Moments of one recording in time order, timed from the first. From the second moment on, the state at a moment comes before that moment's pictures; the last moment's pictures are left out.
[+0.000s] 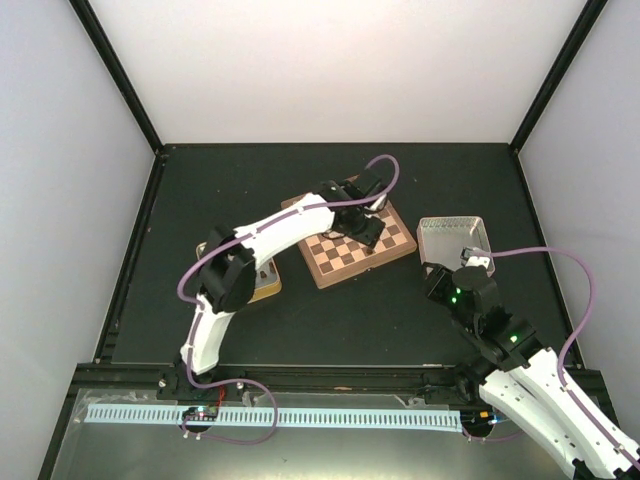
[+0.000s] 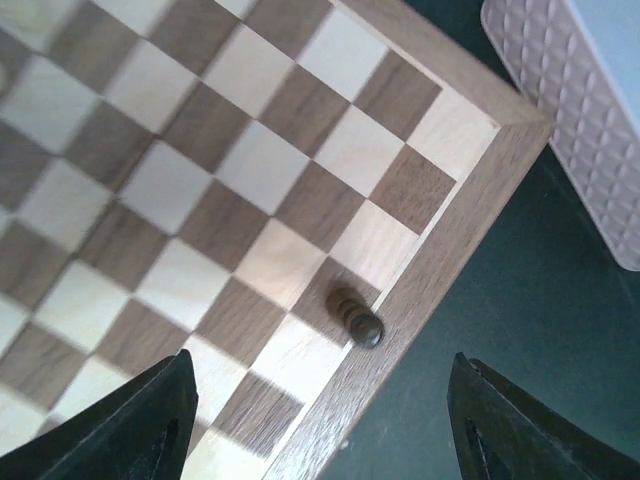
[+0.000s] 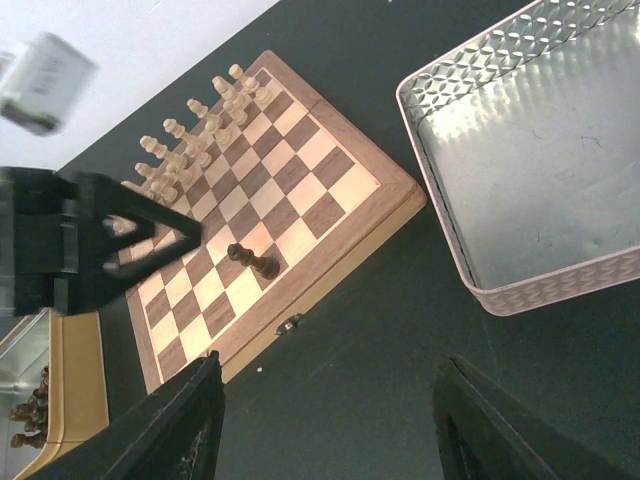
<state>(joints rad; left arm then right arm) -0.83 2.15 1.91 -0.88 -0.03 -0.34 0.60 0.48 0.53 -0.63 0.29 0.85</state>
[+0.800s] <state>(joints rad) -0.38 1.33 0.93 -0.76 -0.11 -0.52 0.60 0.69 0.54 -0.54 0.19 0.84</state>
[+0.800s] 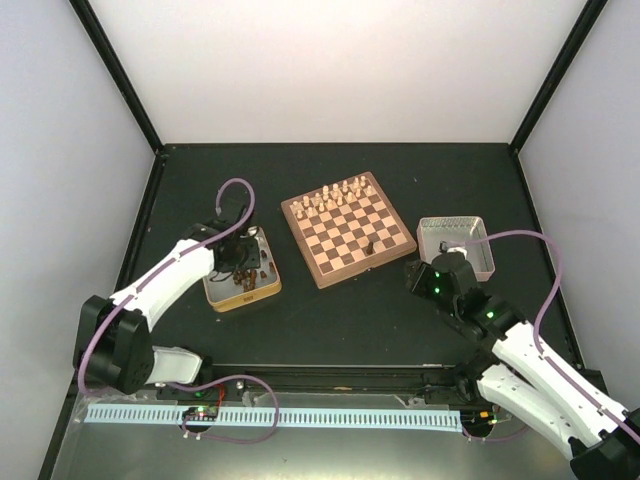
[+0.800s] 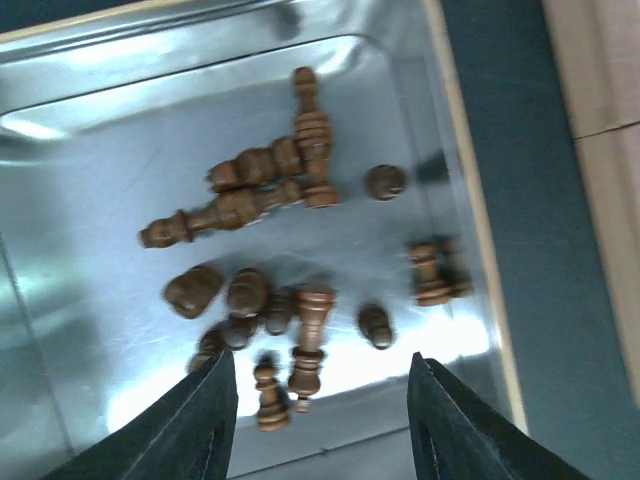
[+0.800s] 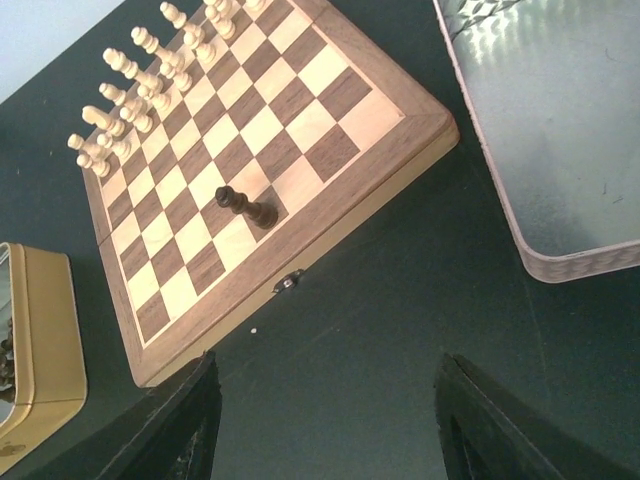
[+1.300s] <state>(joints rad) -0.25 1.37 0.86 -0.70 -0.05 -0.52 0.60 0.72 0.54 -0.51 0.15 0.84</state>
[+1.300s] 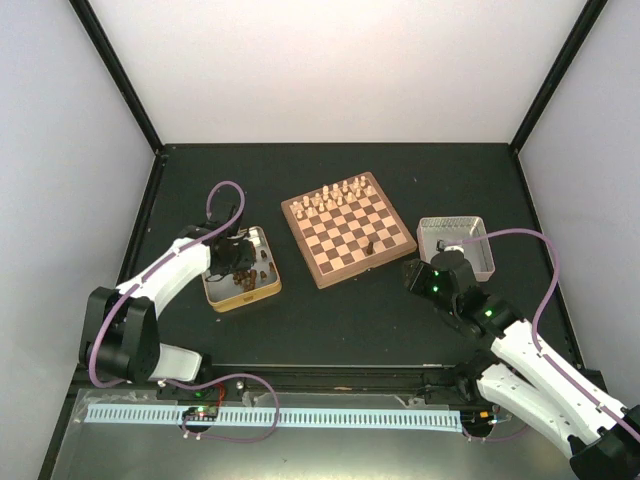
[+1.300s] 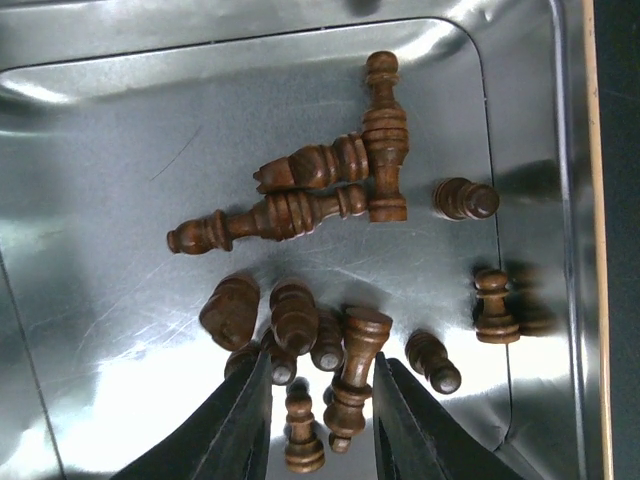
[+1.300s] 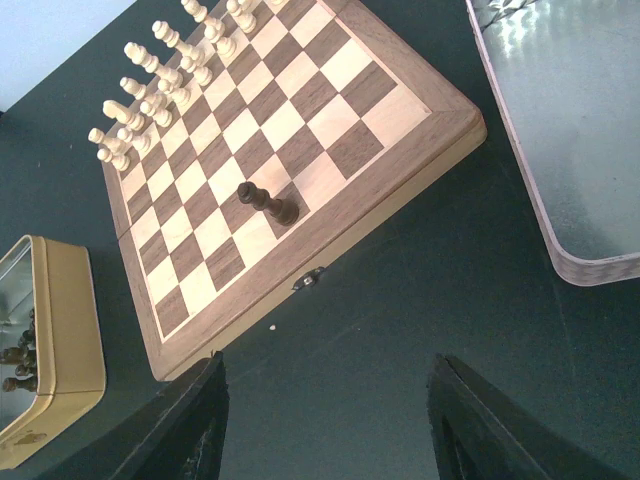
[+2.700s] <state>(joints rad) -0.34 1.33 1.00 -0.70 0.20 -0.46 0.60 0.63 0.54 -0.52 0.16 0.86</state>
